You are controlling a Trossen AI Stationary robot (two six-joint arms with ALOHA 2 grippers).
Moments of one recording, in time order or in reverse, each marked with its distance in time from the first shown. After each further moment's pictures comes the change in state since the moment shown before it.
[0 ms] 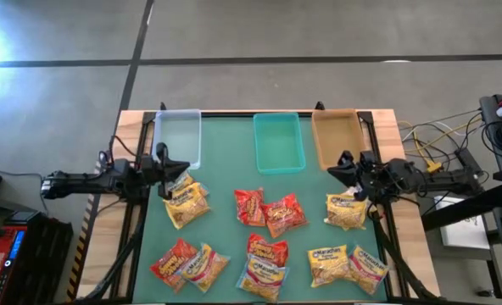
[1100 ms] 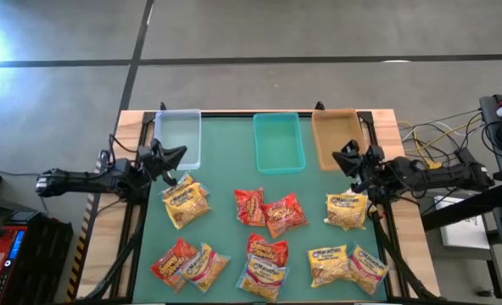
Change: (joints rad) left arm 0.001 0.111 0.000 0.148 -0.324 -0.114; right arm 0.000 0.247 0.000 0.458 0.161 -0.175
